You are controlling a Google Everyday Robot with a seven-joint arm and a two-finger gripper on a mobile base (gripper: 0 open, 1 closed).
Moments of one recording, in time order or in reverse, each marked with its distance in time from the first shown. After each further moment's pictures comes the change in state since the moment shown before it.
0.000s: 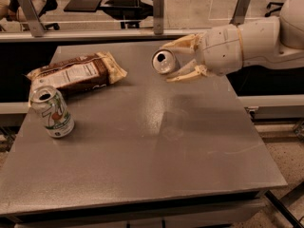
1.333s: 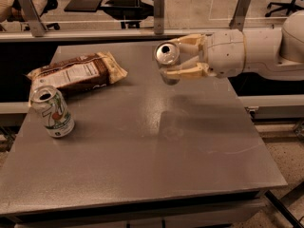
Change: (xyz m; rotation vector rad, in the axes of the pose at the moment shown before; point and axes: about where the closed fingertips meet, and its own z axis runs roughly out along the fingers) arm 0.004 -0.010 -0.008 0.110 -0.122 0.193
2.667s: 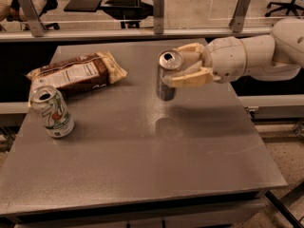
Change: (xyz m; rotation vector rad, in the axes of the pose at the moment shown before) arm -0.005 0.025 -0.003 -0.198 -0.187 0.218
